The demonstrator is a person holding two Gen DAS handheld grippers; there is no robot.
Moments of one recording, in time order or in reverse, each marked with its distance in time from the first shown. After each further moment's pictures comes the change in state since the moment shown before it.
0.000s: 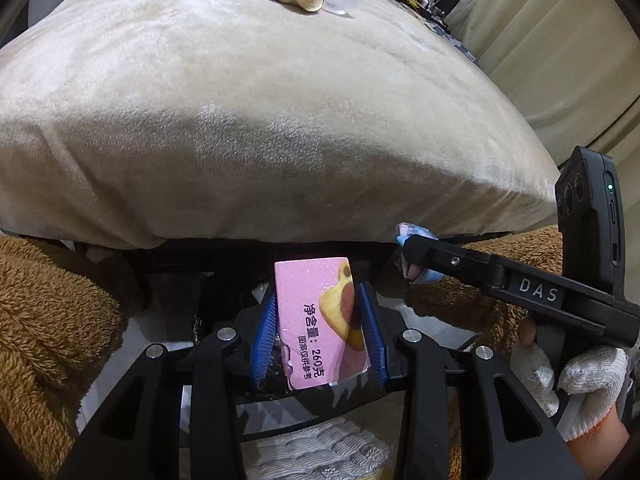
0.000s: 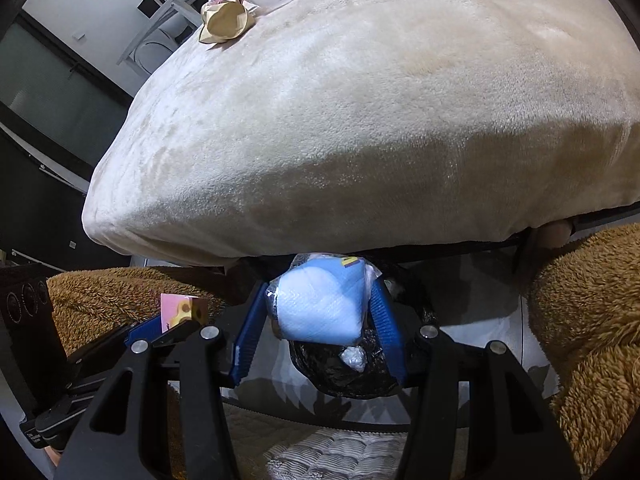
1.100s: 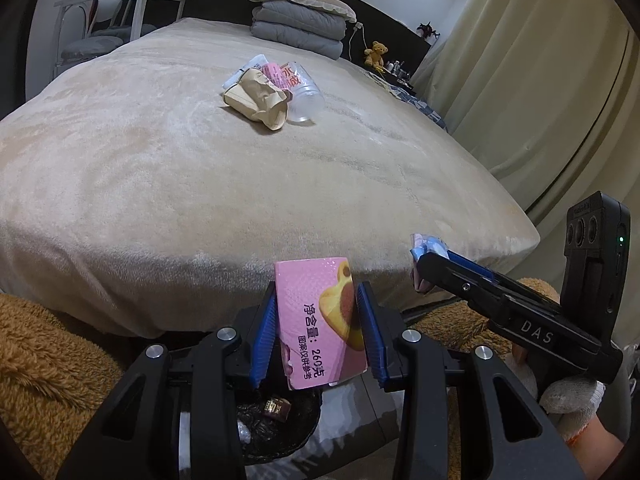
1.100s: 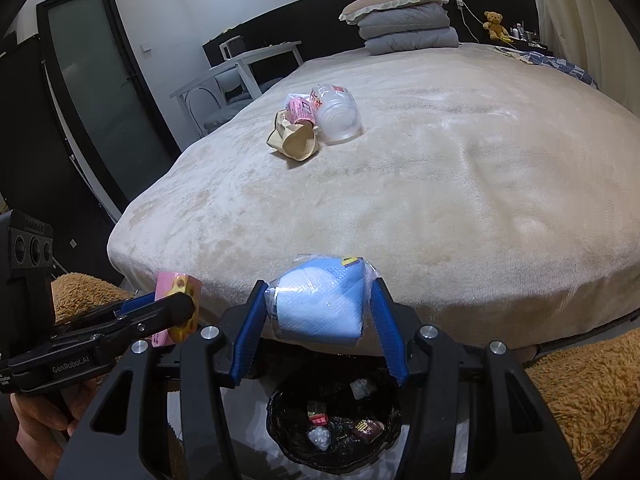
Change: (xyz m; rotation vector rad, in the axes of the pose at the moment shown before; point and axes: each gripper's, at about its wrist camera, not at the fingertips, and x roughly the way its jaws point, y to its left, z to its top) left arm -0.061 -0.017 0.027 0.064 -0.282 -0.079; right arm -0.073 0.043 0.017 -0.247 -0.354 -0.021
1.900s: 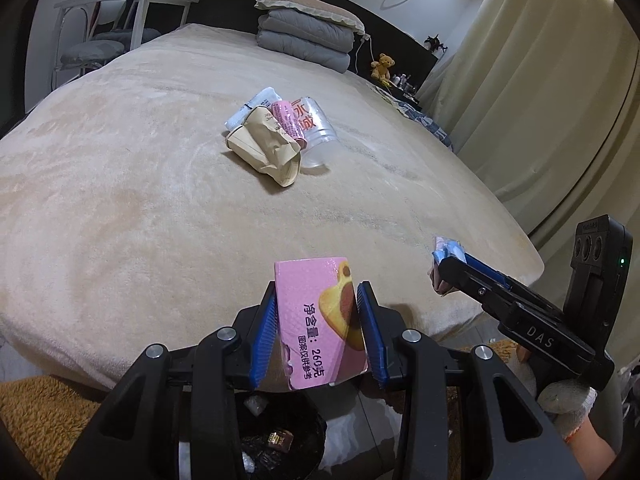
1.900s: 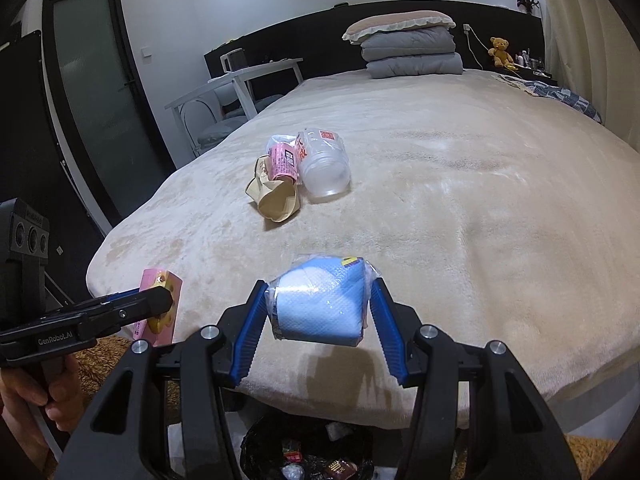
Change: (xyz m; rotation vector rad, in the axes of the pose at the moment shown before) left arm 0.015 0.015 0.066 -0.018 -0.034 0.003; right arm 0.023 -0.017 0.064 -0.062 -0.072 -0.030
